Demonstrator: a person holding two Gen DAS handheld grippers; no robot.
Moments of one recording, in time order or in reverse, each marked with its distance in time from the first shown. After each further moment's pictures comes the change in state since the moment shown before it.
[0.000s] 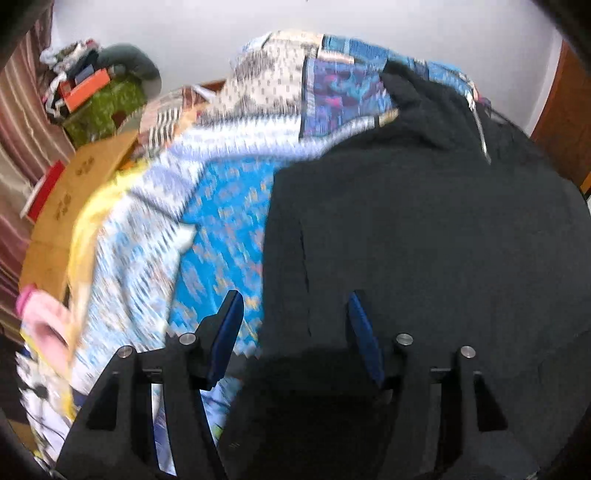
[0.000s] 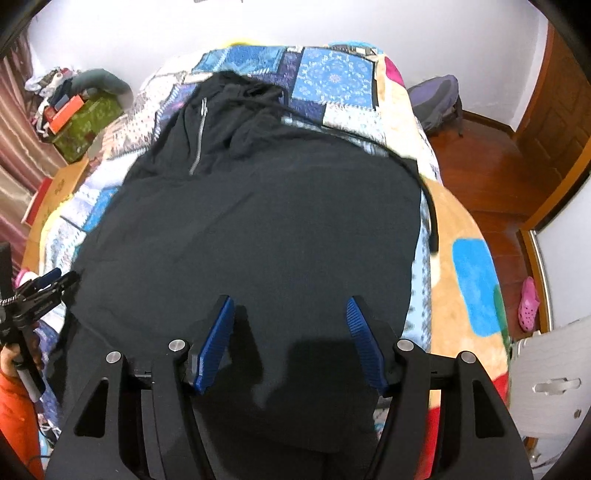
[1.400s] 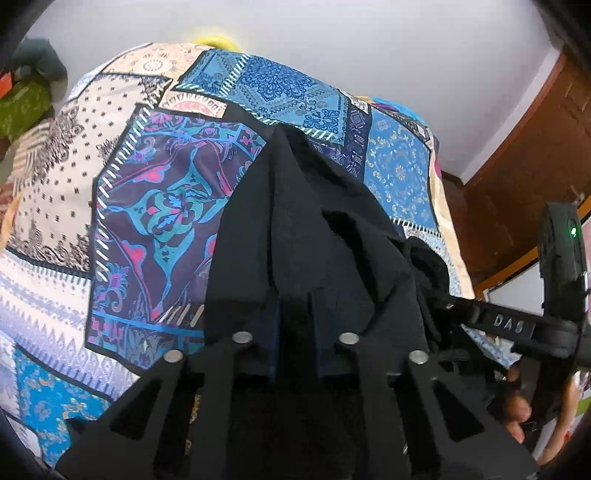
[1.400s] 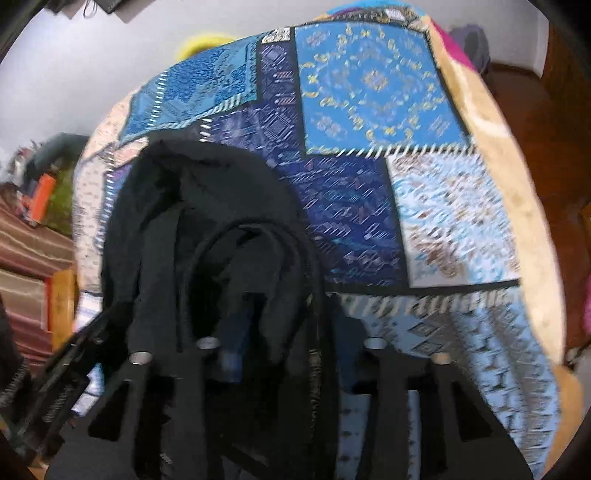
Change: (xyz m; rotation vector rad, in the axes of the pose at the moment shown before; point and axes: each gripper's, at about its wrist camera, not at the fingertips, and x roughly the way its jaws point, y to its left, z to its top) left arm 0.157 -0.139 0.252 -0.054 0.018 -0.346; right arm 0.198 -0.005 0.230 0.258 0.107 0.198
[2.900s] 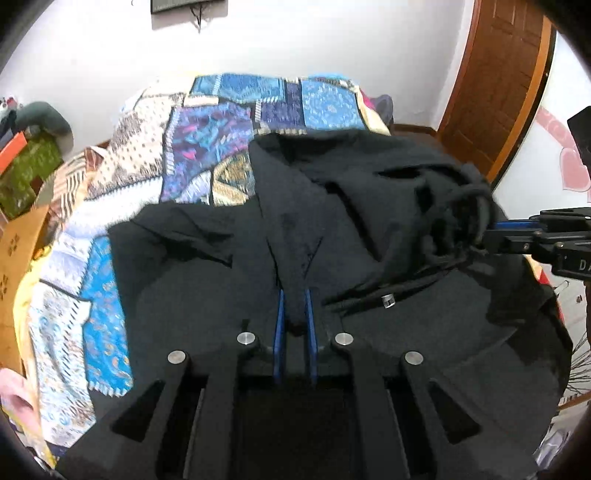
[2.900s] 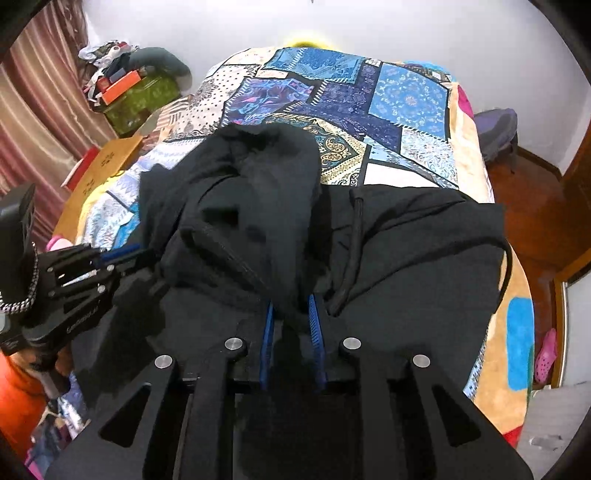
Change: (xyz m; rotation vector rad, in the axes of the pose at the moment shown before) left arm -0.188 -0.027 -0.228 0.264 -0.058 0.052; right arm -0.155 0.031 -0.245 -0.429 -0.072 -0.056
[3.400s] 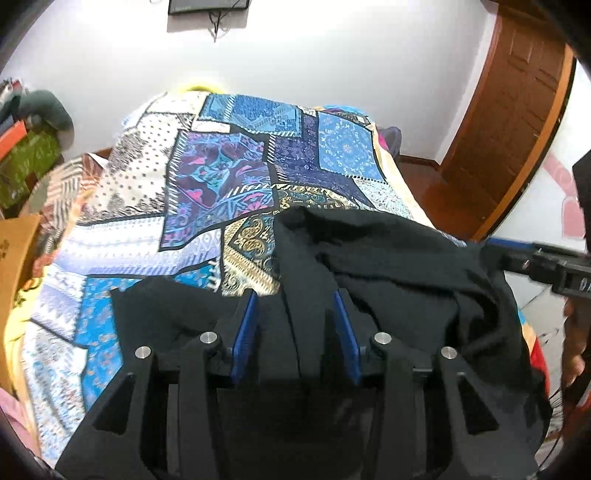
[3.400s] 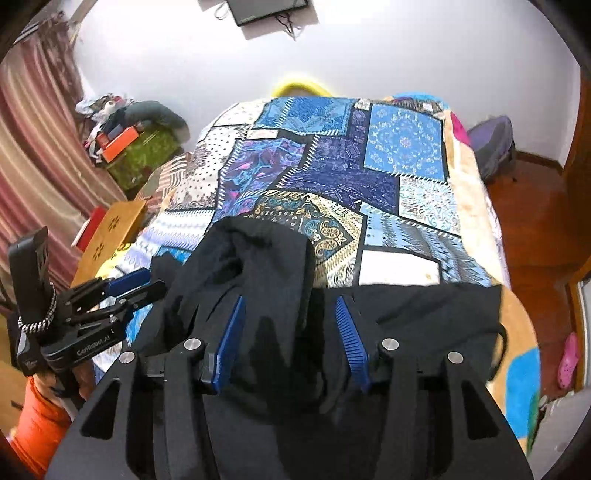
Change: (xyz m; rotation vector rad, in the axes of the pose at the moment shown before) left arm 0.034 0.036 0.075 -0.105 -0.046 -0.048; right arm 0.005 -0.016 0.065 0.108 -0.151 0.055
